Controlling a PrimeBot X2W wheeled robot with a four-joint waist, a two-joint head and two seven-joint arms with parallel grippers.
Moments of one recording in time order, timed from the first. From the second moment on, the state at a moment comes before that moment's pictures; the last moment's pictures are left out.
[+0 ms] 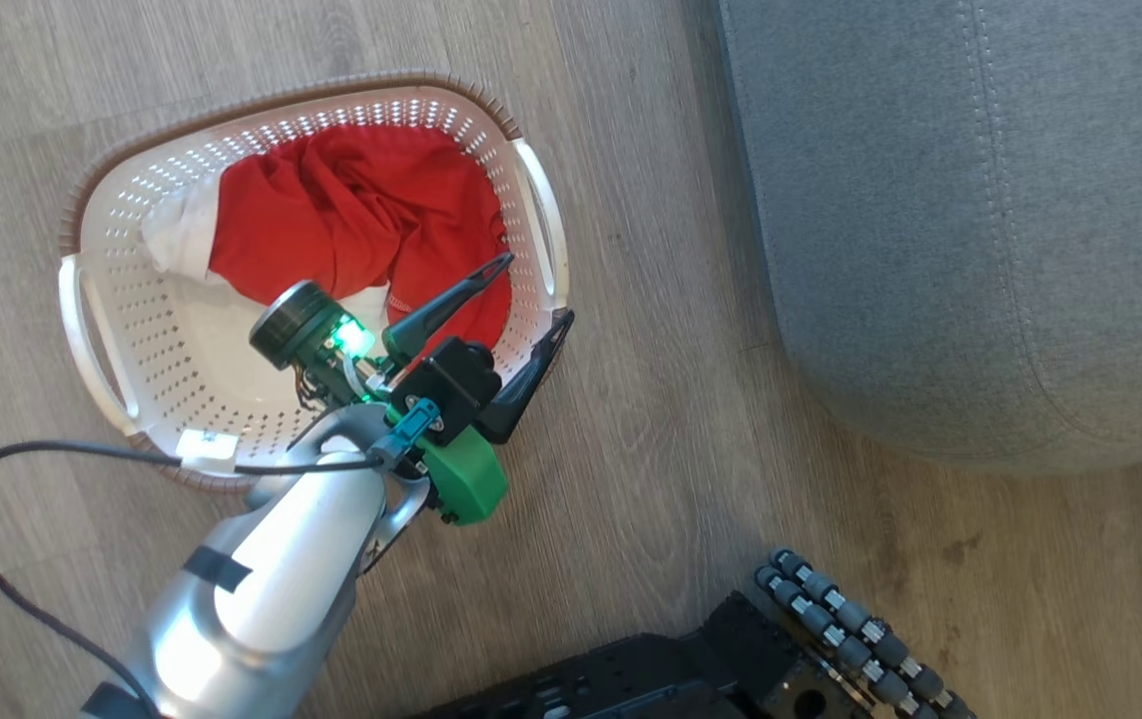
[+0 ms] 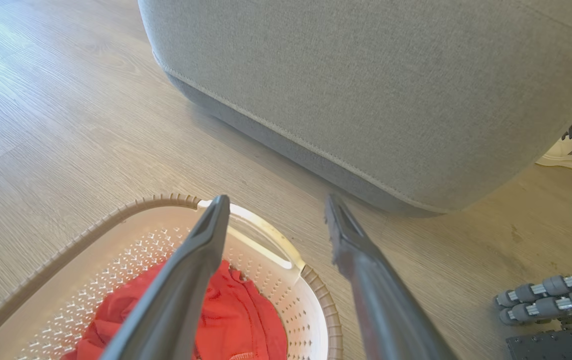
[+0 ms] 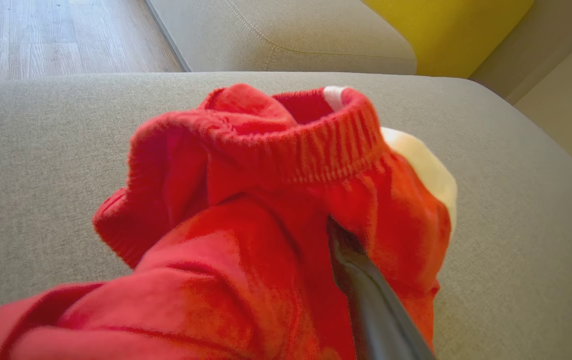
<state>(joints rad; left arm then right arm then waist) -0.56 0.19 -0.64 0.39 -0.04 -0.12 -0.25 -1.23 -0.52 -0.17 1.26 0.19 0.13 -0.22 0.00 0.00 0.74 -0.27</state>
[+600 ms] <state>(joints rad) -0.51 0.12 -0.63 0.38 -0.09 -0.12 -0.25 -1.15 -0.56 0.06 1.27 0.37 0.13 -0.01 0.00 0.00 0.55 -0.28</state>
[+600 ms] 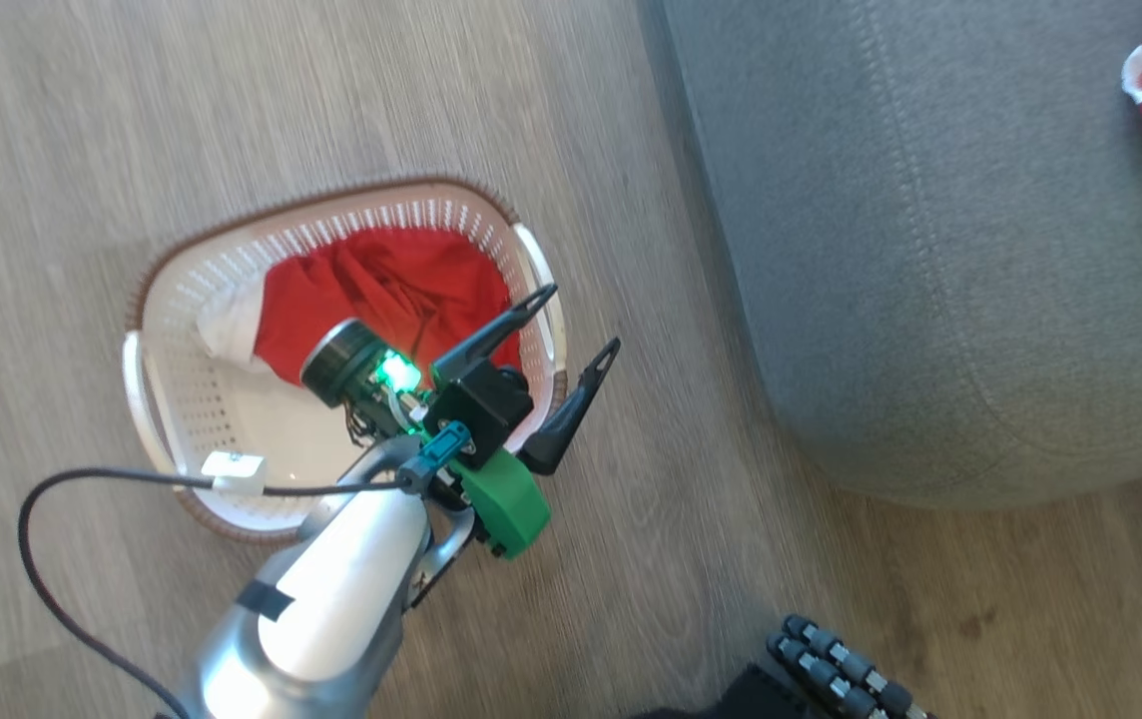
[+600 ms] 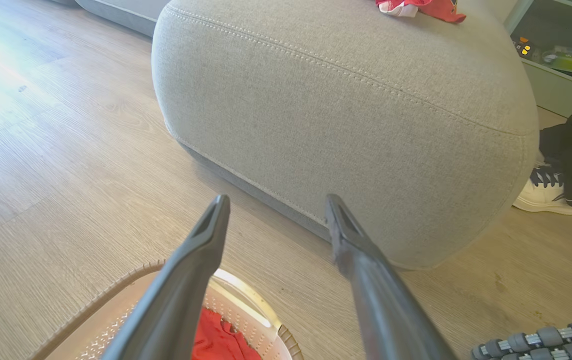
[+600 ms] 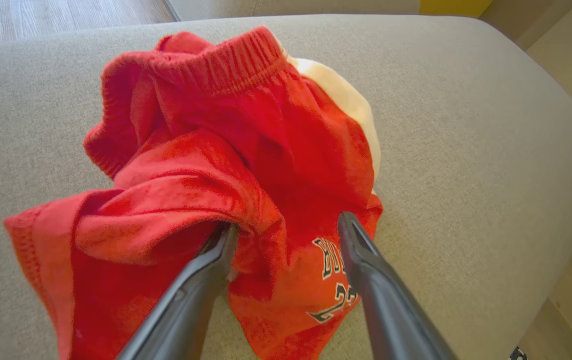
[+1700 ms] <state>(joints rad) -0.23 0.06 -0.52 0.34 -0.14 -0.13 -0.25 -0.88 -0.65 0.19 0.71 0.67 0.13 -0.25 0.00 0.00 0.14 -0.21</state>
